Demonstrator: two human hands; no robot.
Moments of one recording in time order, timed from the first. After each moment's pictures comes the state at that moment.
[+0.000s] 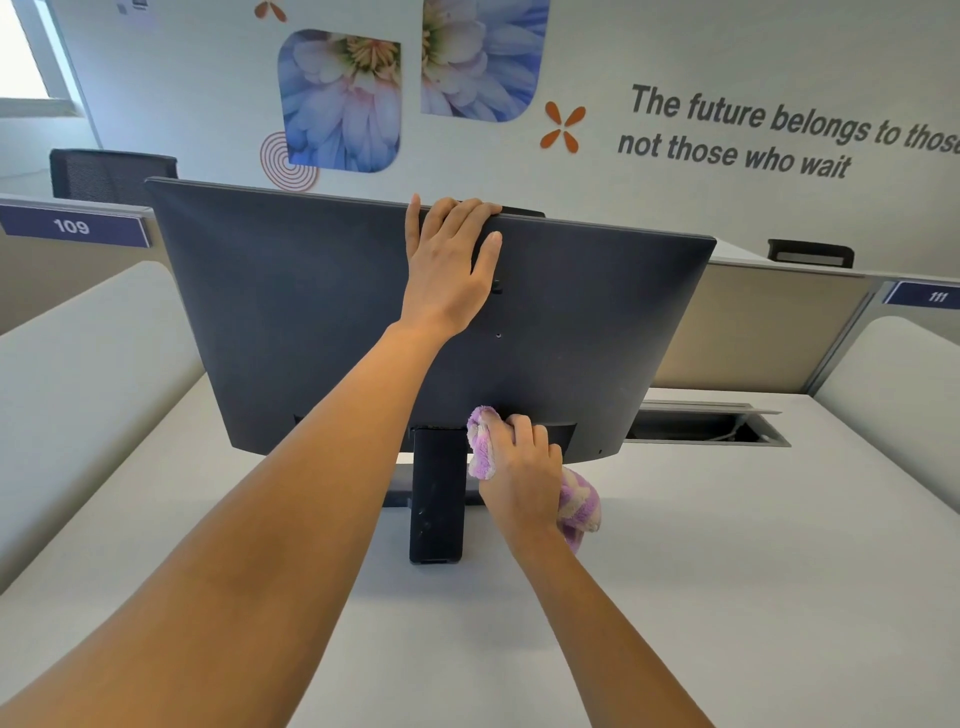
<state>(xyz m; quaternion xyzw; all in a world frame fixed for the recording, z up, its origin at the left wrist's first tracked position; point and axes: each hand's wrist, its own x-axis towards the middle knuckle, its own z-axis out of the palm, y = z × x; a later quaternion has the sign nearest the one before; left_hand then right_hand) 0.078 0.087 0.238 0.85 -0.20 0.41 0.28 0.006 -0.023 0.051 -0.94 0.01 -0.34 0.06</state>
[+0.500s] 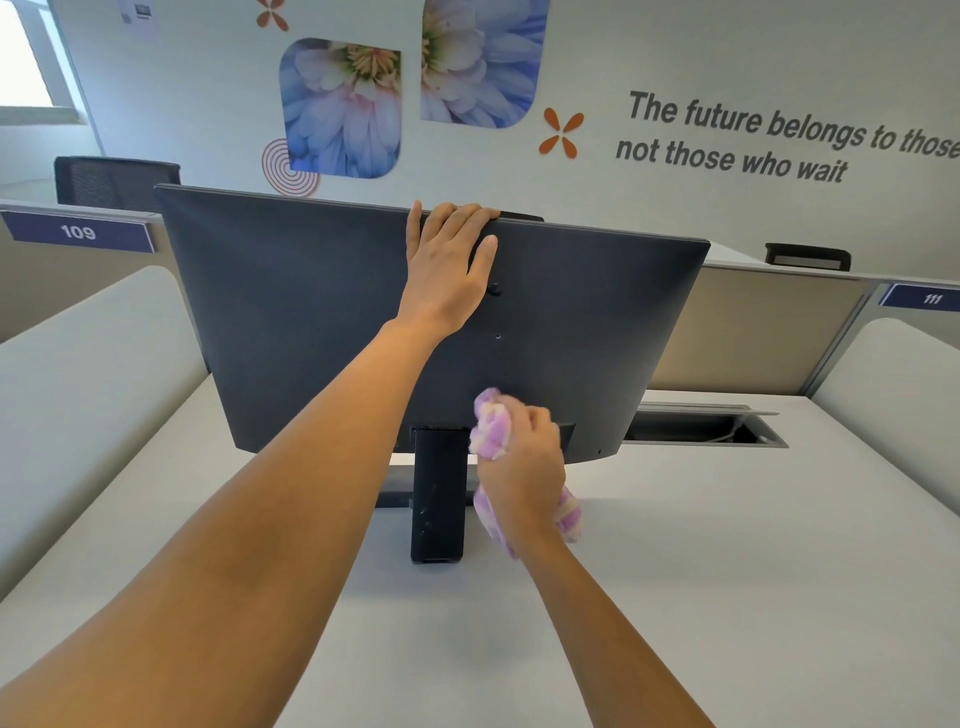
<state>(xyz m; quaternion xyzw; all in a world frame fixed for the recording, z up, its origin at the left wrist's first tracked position) 0.075 0.091 0.240 0.86 -0.20 0.38 0.28 -0.010 -0.013 0.081 -0.89 0.05 -0.36 0.27</state>
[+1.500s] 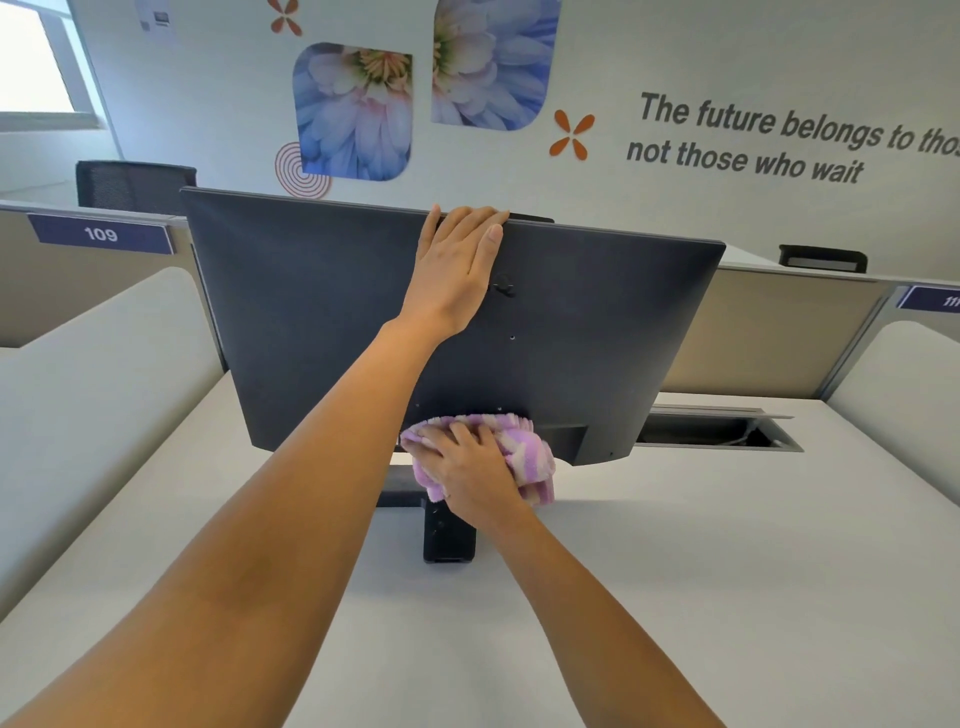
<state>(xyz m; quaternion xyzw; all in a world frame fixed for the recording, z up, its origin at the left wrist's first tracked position) 0.074 0.102 0.241 0.86 -0.23 0.34 0.31 0.026 0.013 0.046 -0.90 -0.29 -0.31 -0.11</state>
